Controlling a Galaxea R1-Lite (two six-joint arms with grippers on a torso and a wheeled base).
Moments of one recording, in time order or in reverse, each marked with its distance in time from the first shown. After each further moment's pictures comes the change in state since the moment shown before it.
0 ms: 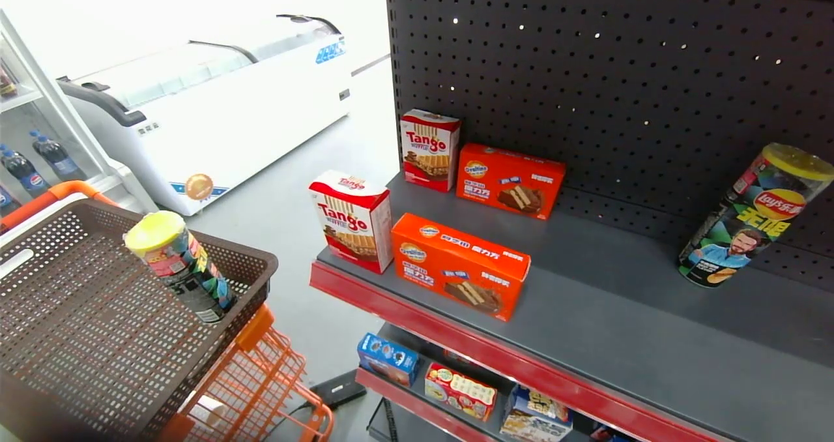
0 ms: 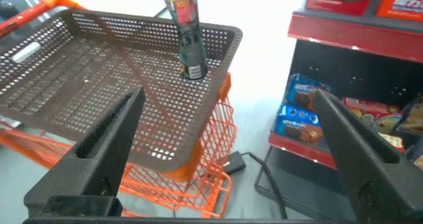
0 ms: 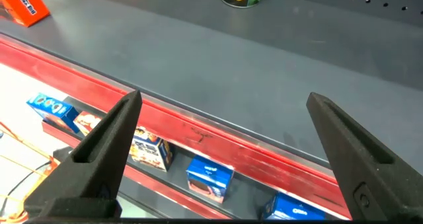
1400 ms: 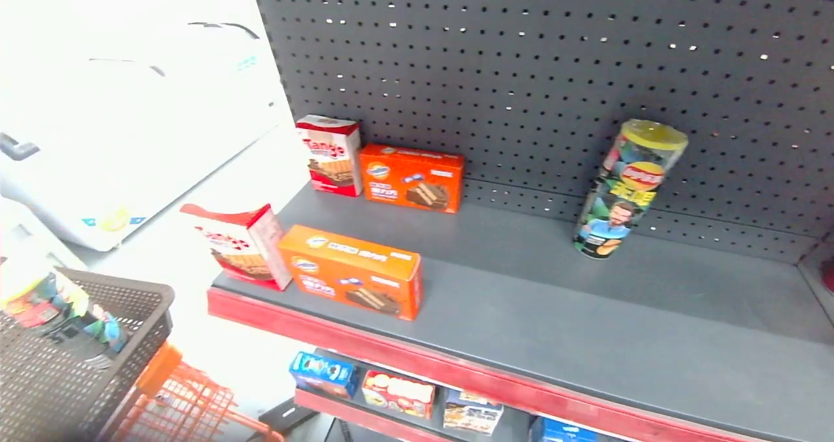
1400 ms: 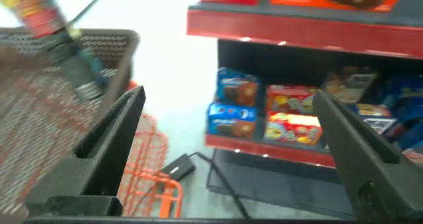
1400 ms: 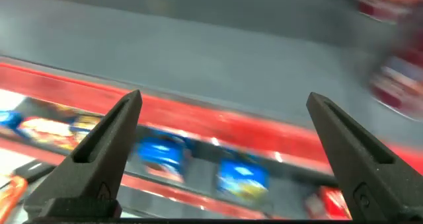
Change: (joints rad) left arm -0.002 -0.055 0.102 -0.010 -0.108 -0.035; right arm -0.001 0.000 0.000 0.001 0.000 0.001
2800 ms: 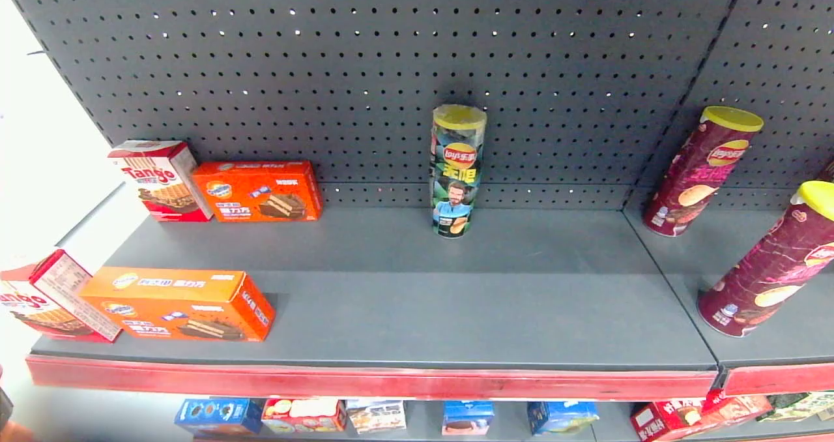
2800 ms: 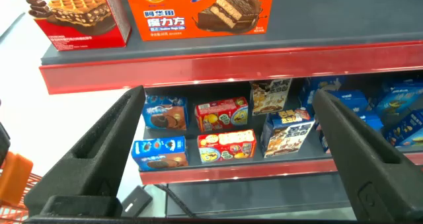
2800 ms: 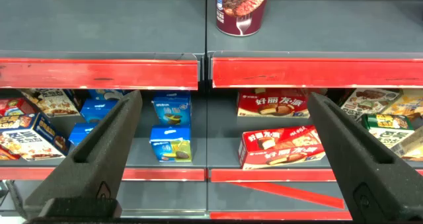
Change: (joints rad) left arm 0.000 0.000 0.000 -0.002 0.000 -0.001; right arm 0.001 0.000 0.000 0.000 0.005 -0.001
